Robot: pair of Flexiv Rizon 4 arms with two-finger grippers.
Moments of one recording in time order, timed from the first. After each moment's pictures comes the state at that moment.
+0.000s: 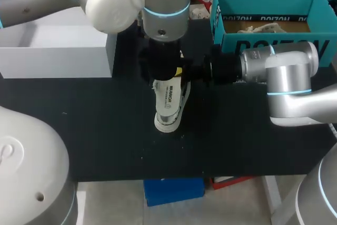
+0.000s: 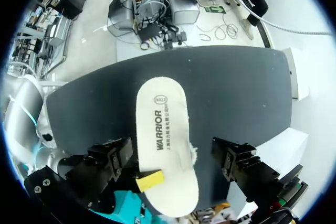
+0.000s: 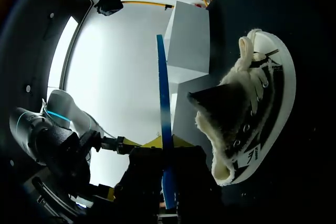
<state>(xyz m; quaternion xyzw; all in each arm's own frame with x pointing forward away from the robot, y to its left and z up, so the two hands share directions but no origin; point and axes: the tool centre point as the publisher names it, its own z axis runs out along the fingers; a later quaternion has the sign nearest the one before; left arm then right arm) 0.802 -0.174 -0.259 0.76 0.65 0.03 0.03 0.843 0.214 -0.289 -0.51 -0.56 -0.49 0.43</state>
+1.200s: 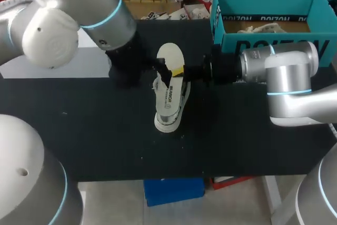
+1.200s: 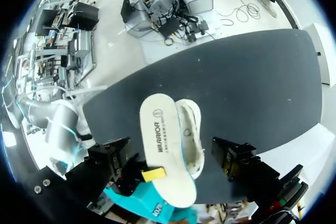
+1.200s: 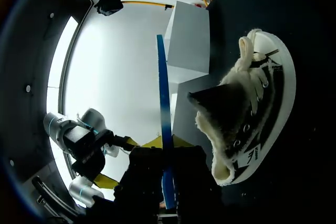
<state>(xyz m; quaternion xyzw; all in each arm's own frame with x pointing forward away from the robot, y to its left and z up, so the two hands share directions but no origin) 0.783 -0.143 -0.239 0.78 0.59 -0.09 0.19 0.843 0.214 -0.289 -0.51 -0.56 -0.49 0.43</state>
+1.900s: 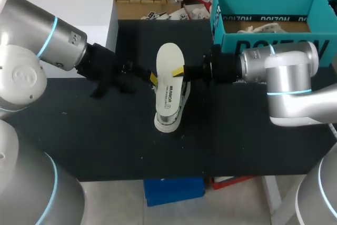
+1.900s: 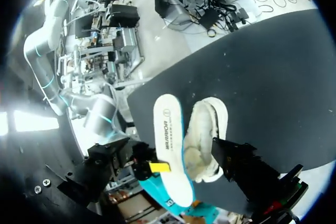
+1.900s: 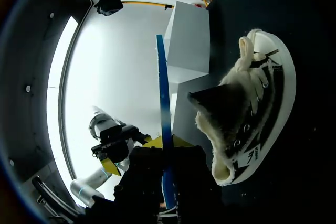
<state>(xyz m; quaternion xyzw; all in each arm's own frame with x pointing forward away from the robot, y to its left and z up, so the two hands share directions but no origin) 0.784 -0.122 -0.248 0.71 0.55 -0.25 0.36 0.843 0.214 -0.289 -0.51 -0.56 -0.49 0.43</state>
